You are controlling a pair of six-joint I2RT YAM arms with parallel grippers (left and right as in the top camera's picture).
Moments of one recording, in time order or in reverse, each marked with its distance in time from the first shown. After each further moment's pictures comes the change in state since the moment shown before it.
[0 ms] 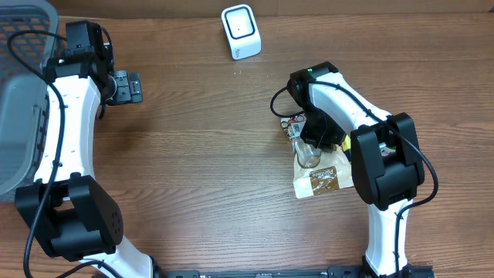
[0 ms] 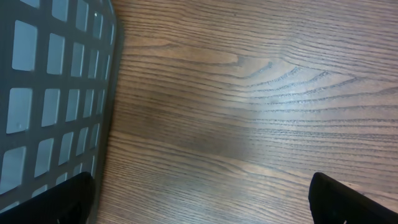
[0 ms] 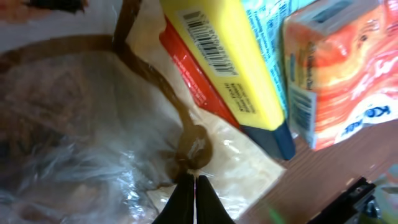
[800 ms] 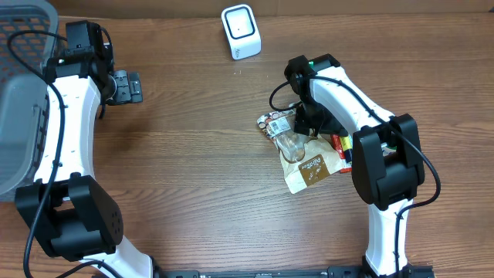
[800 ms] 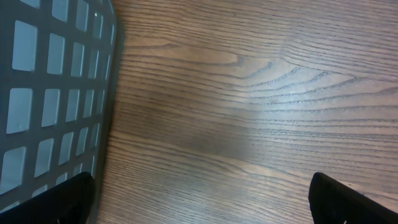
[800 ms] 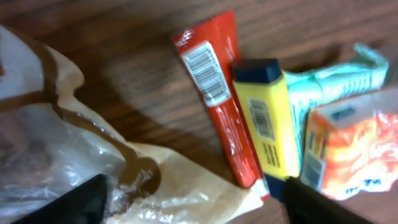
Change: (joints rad) left arm 0.000 0.000 0.000 0.000 0.000 0.000; right arm 0.000 0.000 0.073 0.083 0.014 -0.205
